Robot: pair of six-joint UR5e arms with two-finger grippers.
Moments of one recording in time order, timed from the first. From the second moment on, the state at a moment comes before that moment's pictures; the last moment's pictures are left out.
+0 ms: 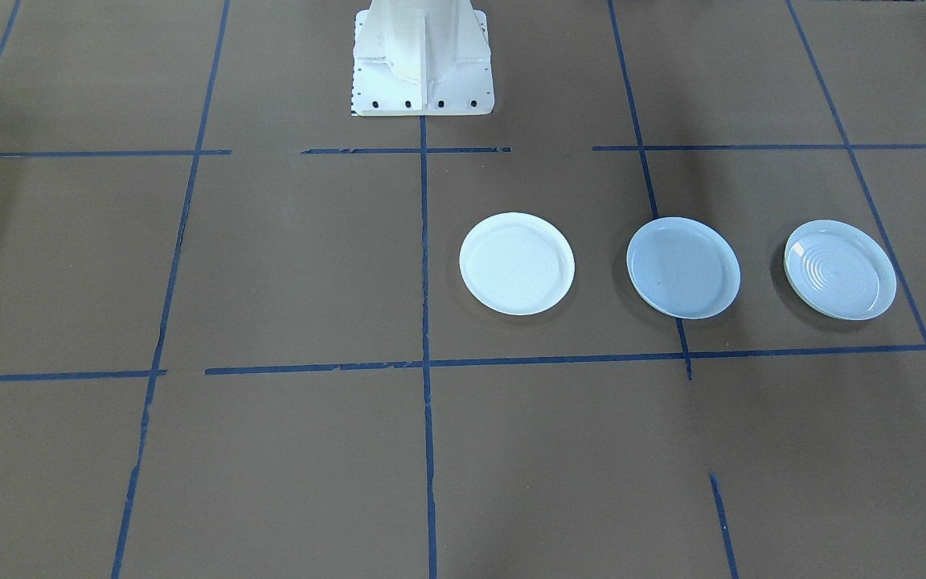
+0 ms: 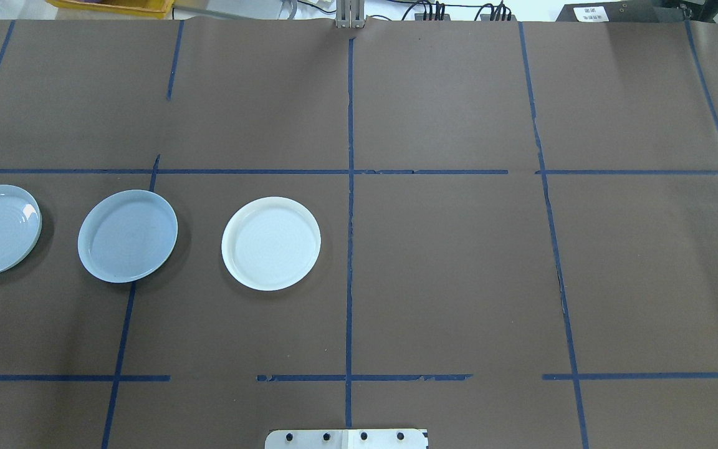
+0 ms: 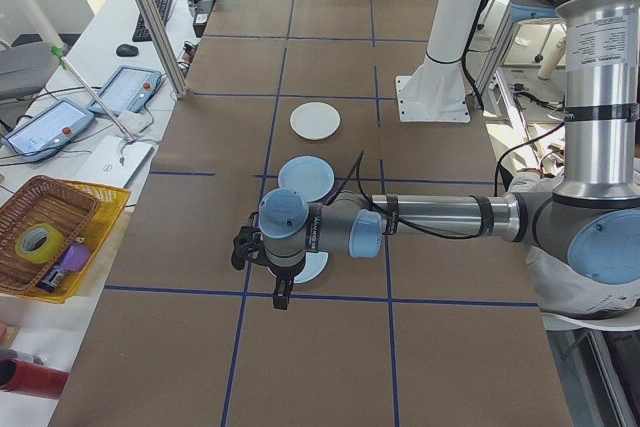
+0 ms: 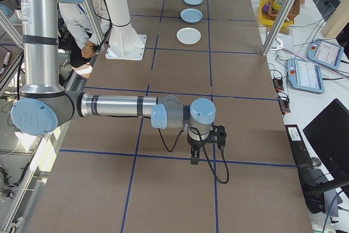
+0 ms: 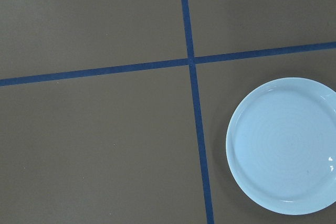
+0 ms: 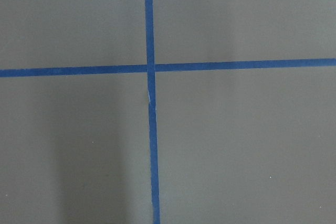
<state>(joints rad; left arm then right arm) -1.57 -1.47 -1.66 -1.68 -2.37 0.05 1.54 -1.61 1.62 -1.56 2.30 0.09</state>
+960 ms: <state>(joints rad) -1.54 -1.47 -1.65 -1.73 -2.37 0.02 1.54 -1.61 1.62 -1.56 2.30 0.09</state>
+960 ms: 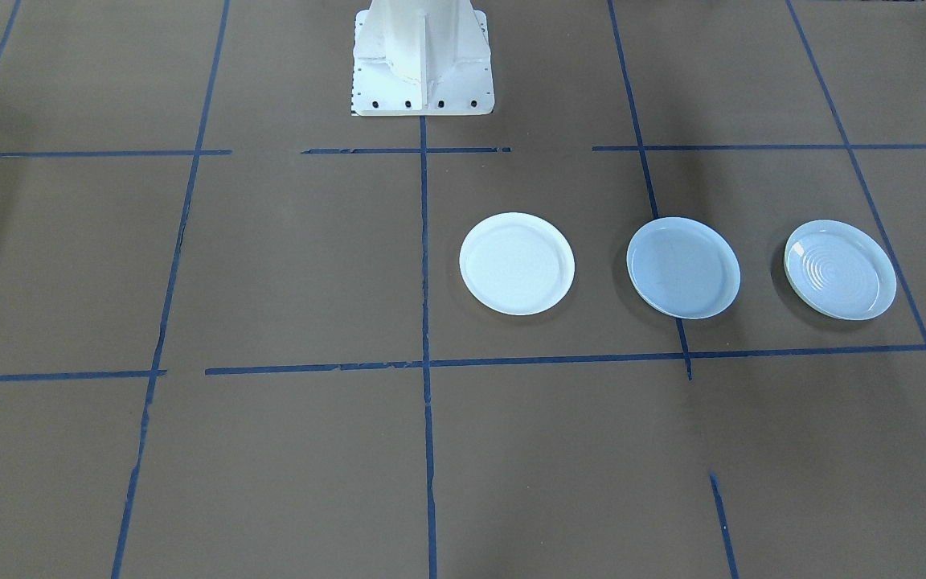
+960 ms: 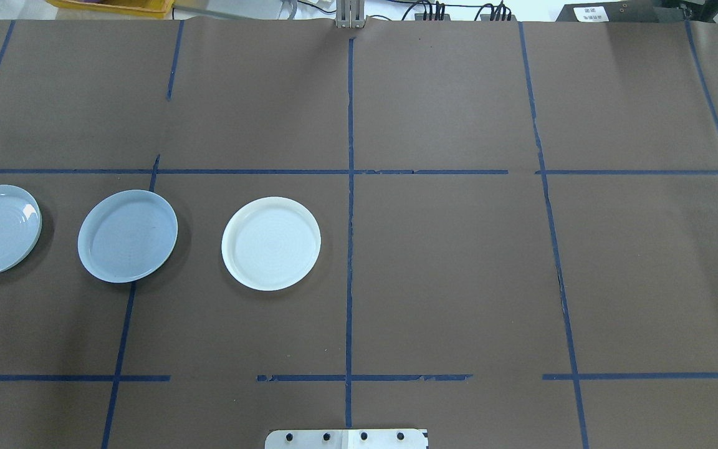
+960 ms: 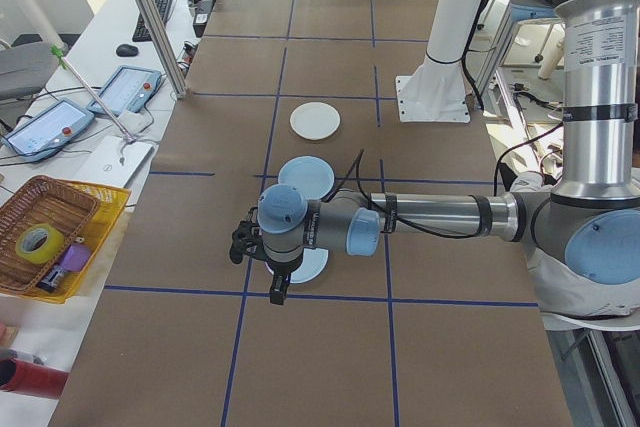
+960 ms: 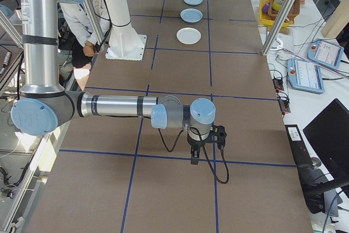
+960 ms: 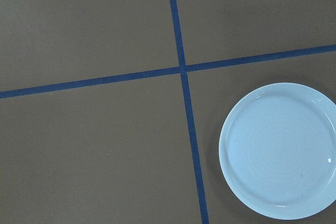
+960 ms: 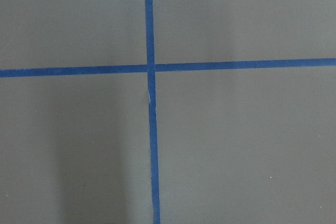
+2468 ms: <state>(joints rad) -1.20 -1.49 -1.26 -2.52 -2.36 -0.58 1.54 -1.61 1.62 -1.56 2.30 0.09</state>
